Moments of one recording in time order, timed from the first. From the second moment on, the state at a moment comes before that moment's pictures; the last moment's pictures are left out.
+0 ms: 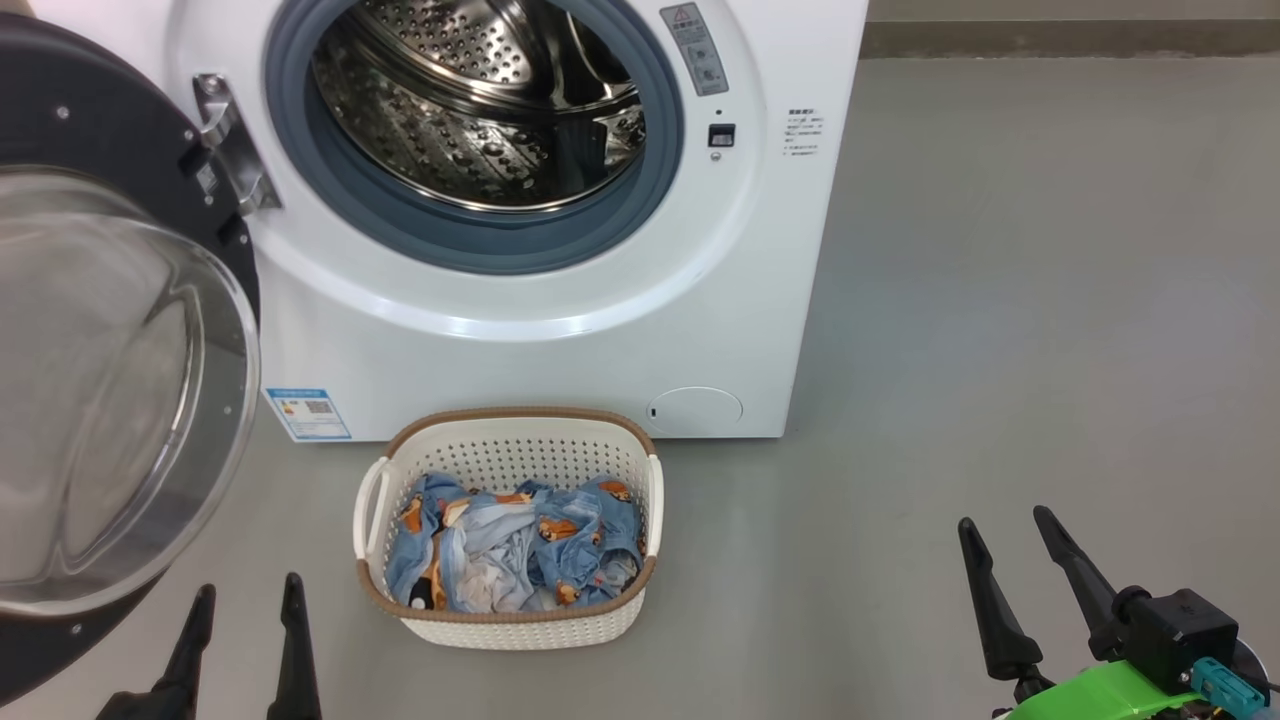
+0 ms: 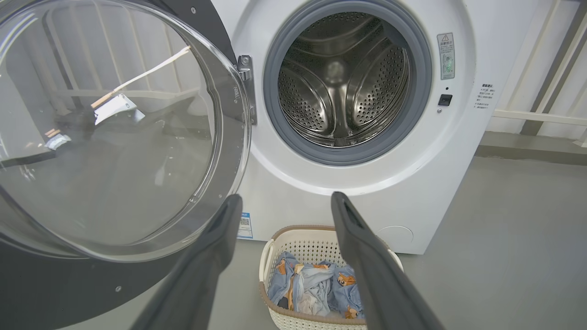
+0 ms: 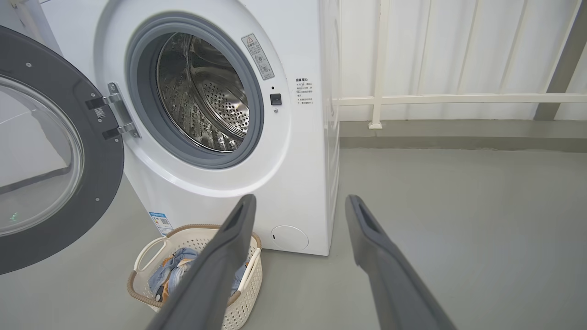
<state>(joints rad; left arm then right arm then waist) 0.12 0.11 -0.04 -0.03 -0.24 0.07 -0.11 0.07 -0.04 -0.04 -0.02 0.17 0.13 -0.12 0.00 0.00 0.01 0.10</state>
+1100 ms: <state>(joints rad) 0.12 0.12 -0.08 -0.03 -0.24 0.07 -0.08 0.09 -0.04 -0.04 -0.05 0.17 0.13 -0.12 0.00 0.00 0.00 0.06</state>
